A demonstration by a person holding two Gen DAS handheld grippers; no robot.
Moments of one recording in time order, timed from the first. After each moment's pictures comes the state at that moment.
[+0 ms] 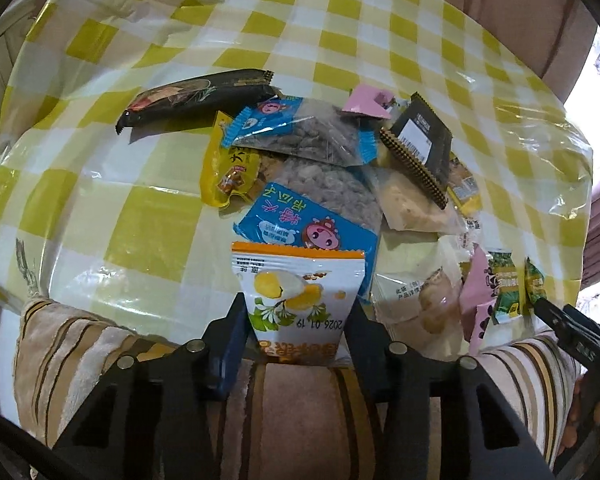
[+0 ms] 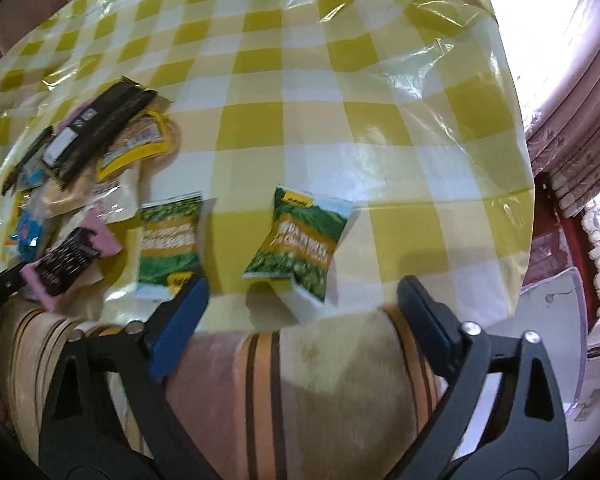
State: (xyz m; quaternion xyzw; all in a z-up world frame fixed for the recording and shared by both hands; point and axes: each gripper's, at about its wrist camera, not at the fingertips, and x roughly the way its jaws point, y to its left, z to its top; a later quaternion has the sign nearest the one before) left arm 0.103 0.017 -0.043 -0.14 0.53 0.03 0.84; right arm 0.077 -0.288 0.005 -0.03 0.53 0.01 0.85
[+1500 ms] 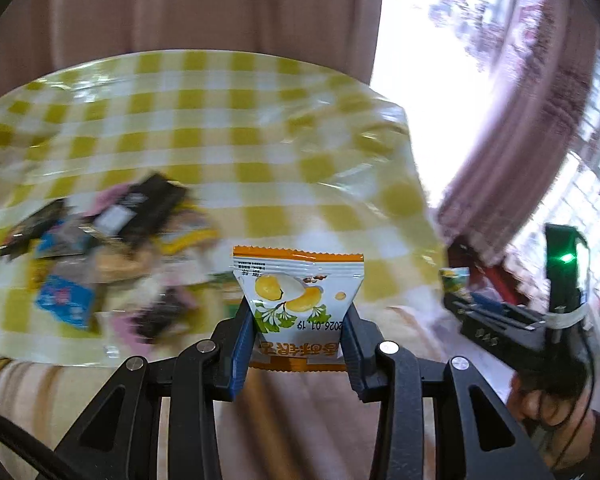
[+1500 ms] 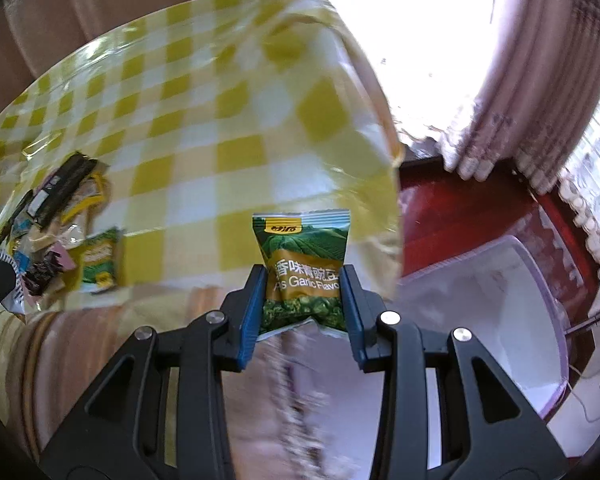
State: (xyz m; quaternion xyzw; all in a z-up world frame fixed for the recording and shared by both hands) left arm 0.053 -0.178 0.046 -0.07 0.40 -0.16 0.90; right arm 0.010 -0.417 0.037 0.04 0.46 -0.06 0.89
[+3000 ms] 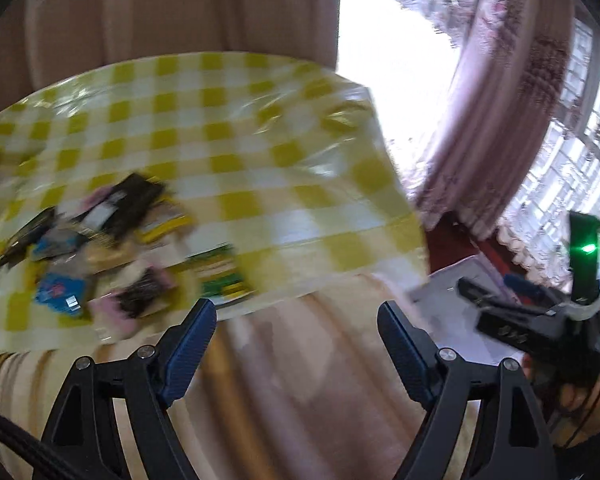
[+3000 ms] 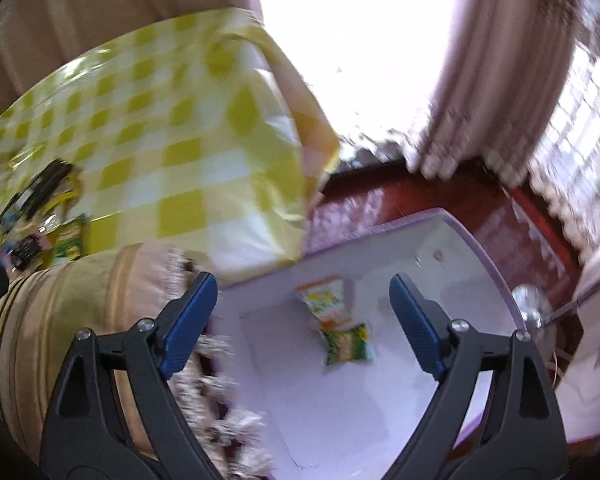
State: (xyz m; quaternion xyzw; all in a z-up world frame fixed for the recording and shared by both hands) left arm 0.031 -0.180 0.045 -0.02 0.41 -0.17 0.90; right arm -0.043 -0.442 0.053 0.02 0.42 -0.07 0.91
